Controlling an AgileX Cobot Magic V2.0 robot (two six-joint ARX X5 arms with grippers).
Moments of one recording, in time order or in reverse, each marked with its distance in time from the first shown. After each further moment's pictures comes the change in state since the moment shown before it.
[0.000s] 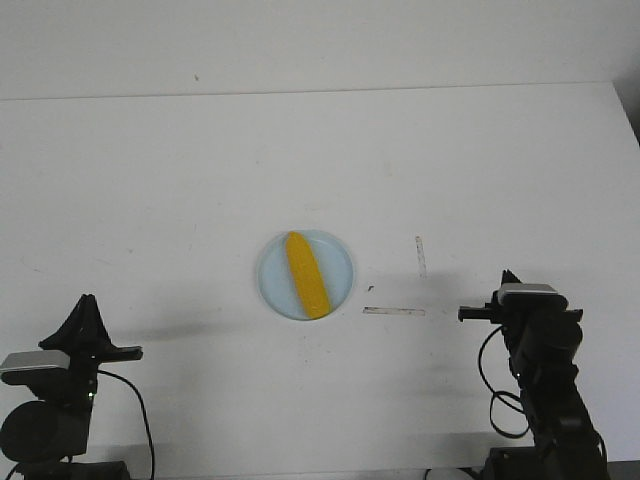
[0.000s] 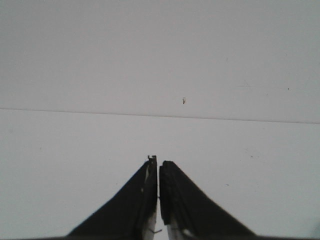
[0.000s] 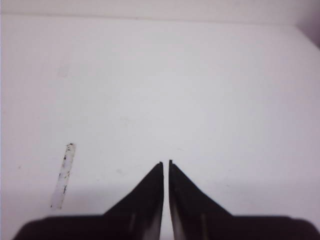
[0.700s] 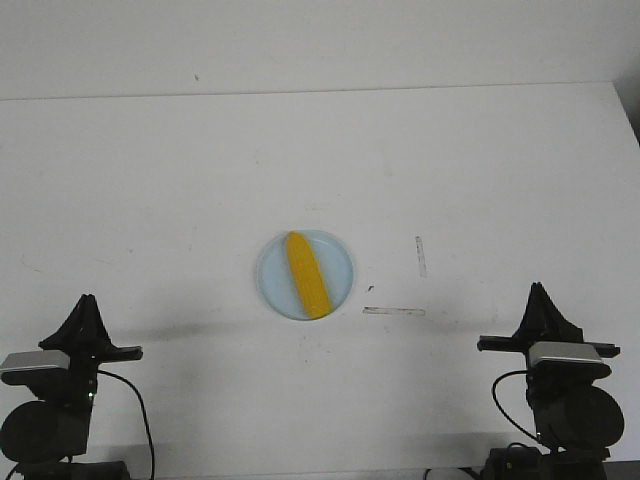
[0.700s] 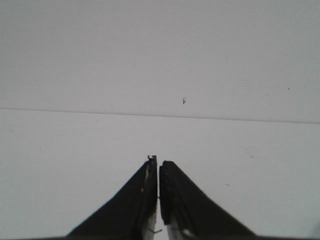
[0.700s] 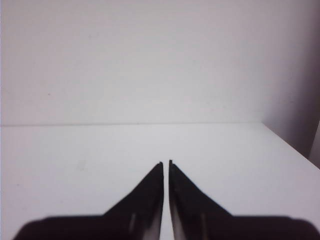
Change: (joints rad) left arm 0.000 0.000 0.000 0.000 0.000 0.000; right arm -0.001 -0.443 -0.018 -0.065 0.000 0.002
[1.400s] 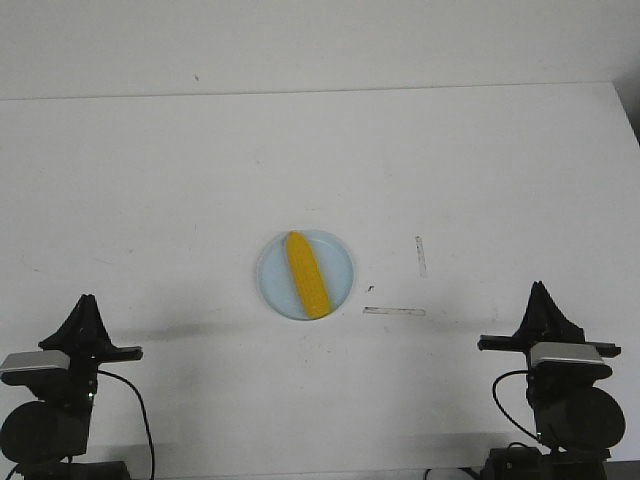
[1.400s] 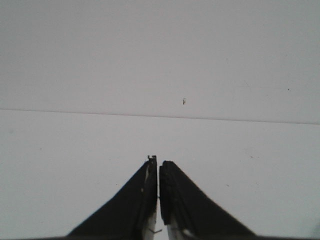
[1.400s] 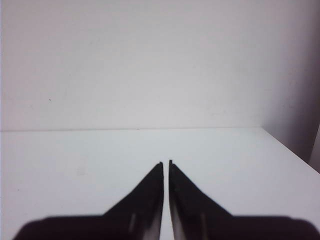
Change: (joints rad) left arm -0.001 -0.004 0.000 0.000 0.000 0.000; right arm 0.000 -0.002 0.000 0.014 0.000 0.000
